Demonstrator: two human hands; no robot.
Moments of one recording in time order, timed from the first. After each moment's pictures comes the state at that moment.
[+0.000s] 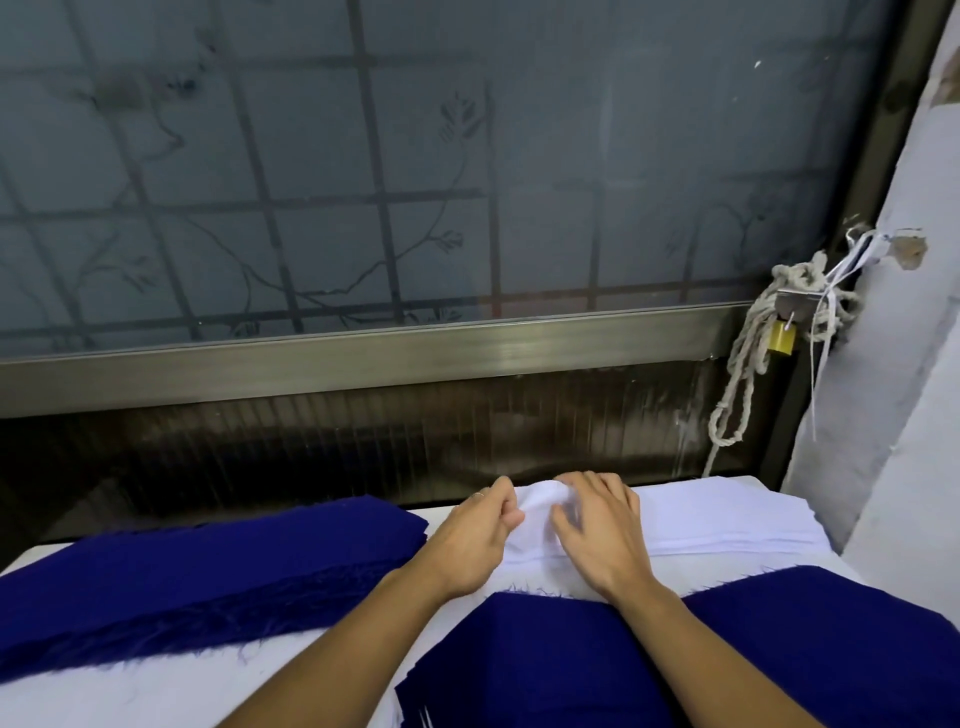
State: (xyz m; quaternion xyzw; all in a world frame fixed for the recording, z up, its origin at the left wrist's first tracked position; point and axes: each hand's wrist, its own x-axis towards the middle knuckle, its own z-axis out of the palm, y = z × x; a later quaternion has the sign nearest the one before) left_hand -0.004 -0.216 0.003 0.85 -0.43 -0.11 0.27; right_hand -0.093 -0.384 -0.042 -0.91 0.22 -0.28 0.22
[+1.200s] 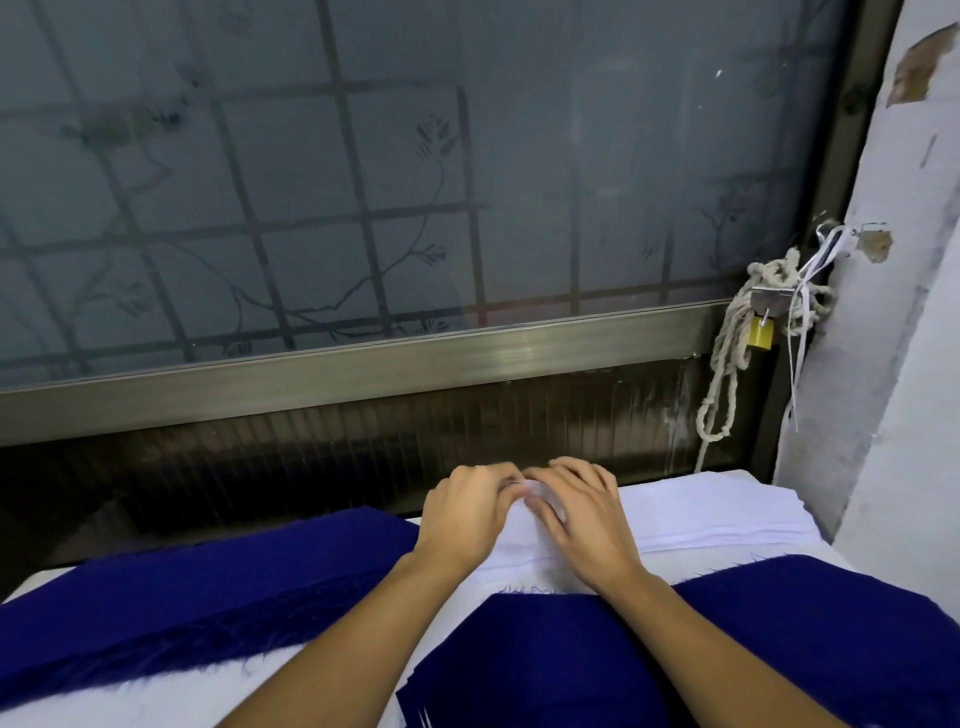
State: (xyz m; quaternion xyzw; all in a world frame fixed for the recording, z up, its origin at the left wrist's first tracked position) left_hand -0.013 -0.230 0.042 0.88 -0.41 0.10 0.24; right_hand -0.093 -0.378 -0.025 -0.92 0.12 -0.34 0.17
